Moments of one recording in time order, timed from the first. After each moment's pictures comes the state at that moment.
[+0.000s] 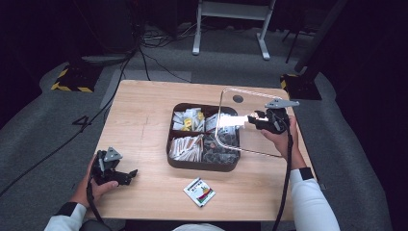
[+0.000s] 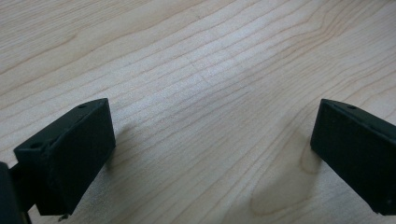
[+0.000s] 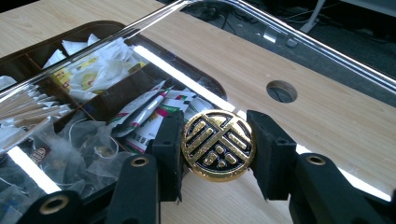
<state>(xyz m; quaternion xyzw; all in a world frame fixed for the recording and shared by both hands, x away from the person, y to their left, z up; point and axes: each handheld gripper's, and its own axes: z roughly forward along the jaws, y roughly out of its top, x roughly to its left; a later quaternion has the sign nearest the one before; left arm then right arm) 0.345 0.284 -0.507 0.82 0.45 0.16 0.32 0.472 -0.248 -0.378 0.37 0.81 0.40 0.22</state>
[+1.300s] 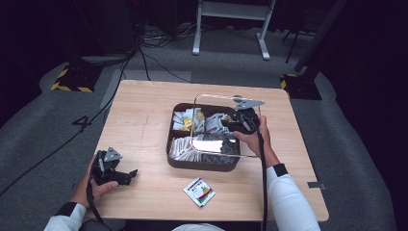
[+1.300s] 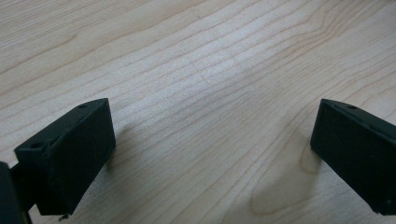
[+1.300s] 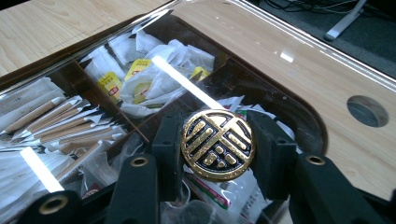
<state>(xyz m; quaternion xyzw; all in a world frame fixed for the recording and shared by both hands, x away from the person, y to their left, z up) 0.345 0.284 -0.507 0.82 0.45 0.16 0.32 0.482 -0.164 -0.399 0.34 0.84 0.39 0.18</state>
